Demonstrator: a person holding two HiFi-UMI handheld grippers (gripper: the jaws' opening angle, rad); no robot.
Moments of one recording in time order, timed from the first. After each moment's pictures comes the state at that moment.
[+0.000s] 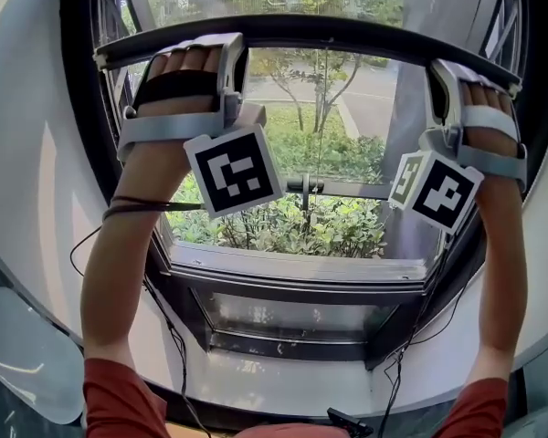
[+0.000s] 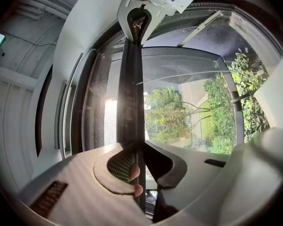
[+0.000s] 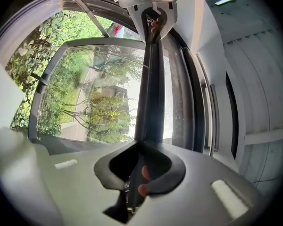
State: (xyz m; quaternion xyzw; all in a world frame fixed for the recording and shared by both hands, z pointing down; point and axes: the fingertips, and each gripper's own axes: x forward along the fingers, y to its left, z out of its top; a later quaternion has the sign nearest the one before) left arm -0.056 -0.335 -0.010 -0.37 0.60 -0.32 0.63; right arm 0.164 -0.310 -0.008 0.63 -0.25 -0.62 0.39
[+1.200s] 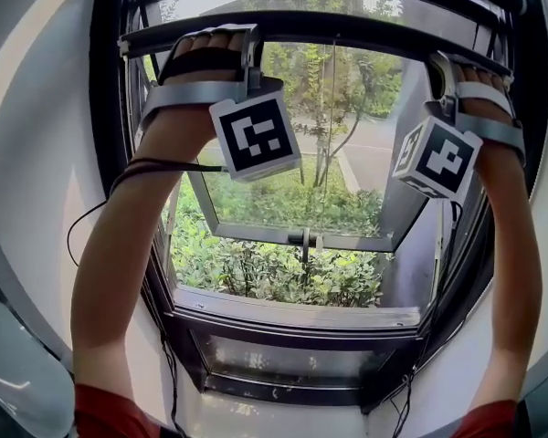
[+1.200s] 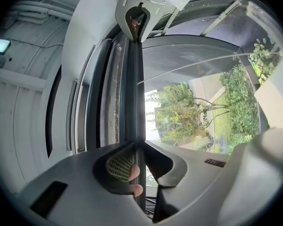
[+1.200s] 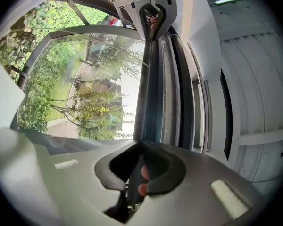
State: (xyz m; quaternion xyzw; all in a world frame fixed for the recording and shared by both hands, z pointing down) left arm -0.053 -0.341 -0.114 -0.35 0.63 -0.27 0.64; right arm 0.164 -0.314 -0.119 0.66 -0.21 -0.63 0.36
